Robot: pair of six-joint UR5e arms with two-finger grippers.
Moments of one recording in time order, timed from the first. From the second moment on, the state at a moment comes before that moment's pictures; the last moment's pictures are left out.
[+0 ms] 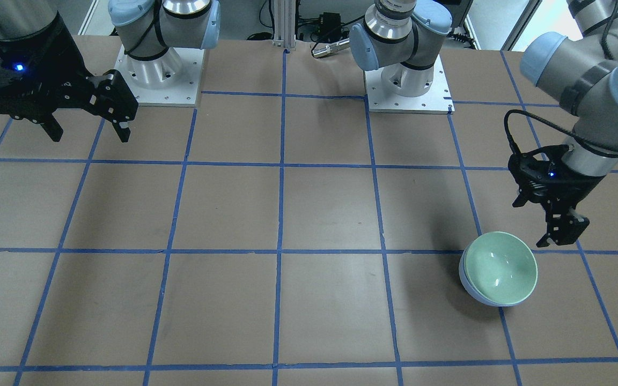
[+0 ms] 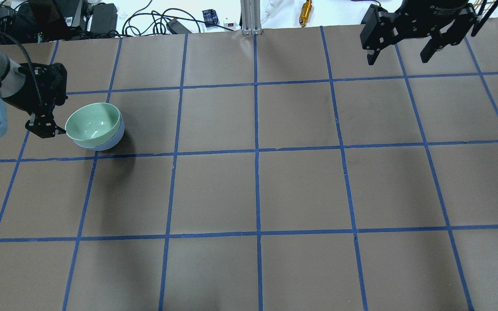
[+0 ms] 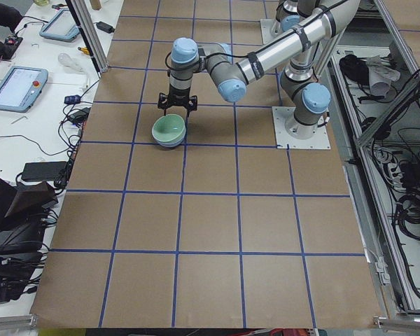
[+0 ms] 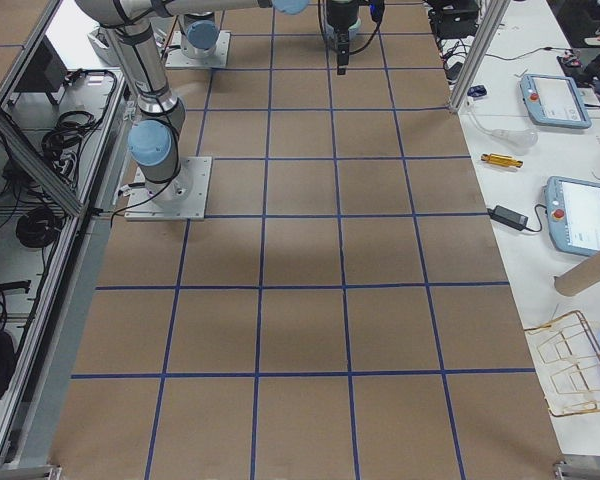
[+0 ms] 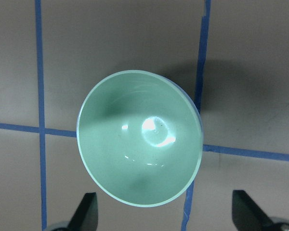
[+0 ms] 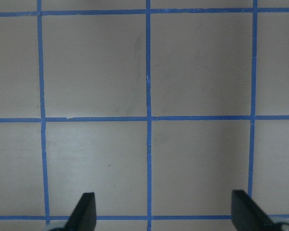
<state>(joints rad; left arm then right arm) -1.18 -1.70 -1.76 -1.11 1.53 1.79 1.54 -1.53 1.41 -1.53 -1.56 -0.03</state>
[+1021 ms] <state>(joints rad) -1.51 -1.57 -1.52 -1.51 1.54 0.50 1.54 -1.53 1.41 -1.53 -1.56 -0.03</state>
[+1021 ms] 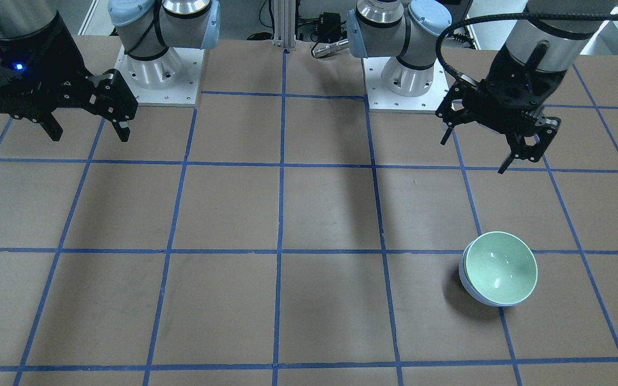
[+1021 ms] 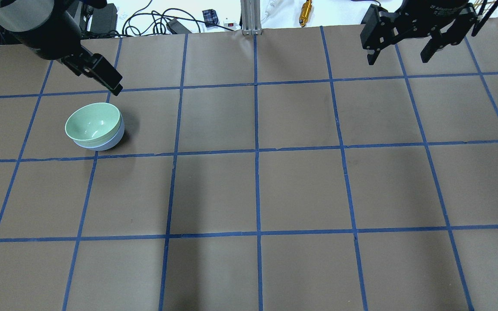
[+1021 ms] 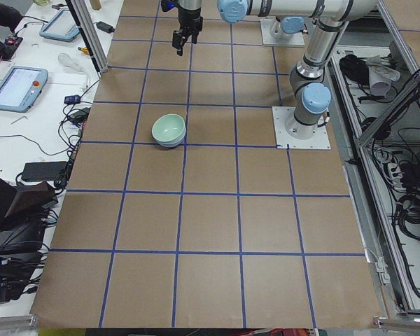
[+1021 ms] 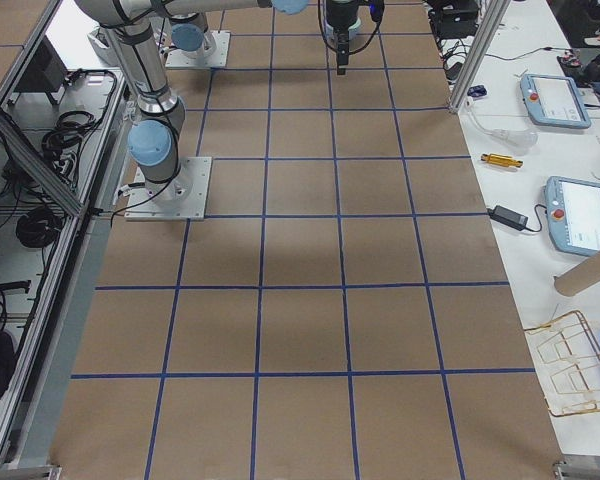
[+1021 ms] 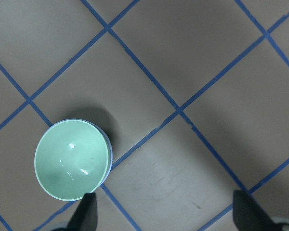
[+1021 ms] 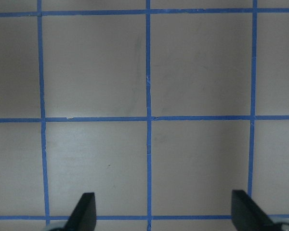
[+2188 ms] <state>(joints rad) -1.59 -1.62 -1.41 -1.67 1.54 -0.12 1.54 -1.53 1.41 -1.53 -1.56 -0.03</state>
